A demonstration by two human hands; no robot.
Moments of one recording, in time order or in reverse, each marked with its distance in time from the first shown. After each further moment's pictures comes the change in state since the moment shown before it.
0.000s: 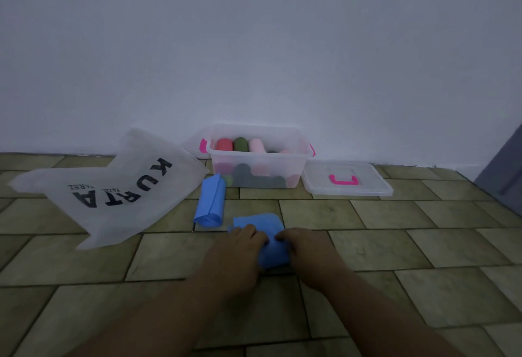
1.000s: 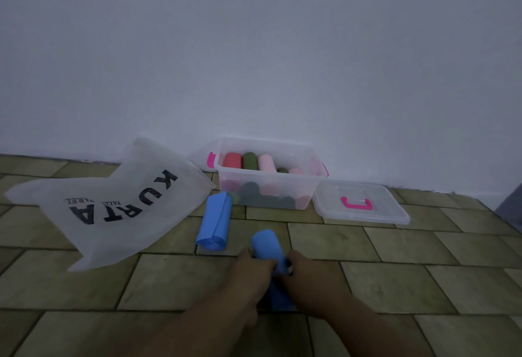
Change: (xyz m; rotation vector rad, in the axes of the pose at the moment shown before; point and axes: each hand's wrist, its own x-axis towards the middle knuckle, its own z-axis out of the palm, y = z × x) left_hand 0.036 0.027 -0.005 -1.403 0.060 -0.978; right_hand 0.029 -0.024 -0.009 0.111 -0.267 0.258
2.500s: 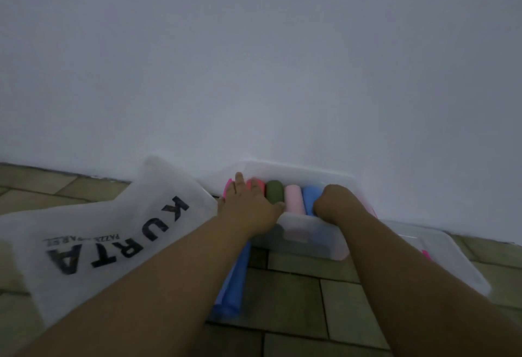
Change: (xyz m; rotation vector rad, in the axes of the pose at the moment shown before) left_hand 0.136 0.162 -0.044 1.243 0.291 0.422; right_hand 0.207 -0.040 -0.127 -0.248 0.270 0.055
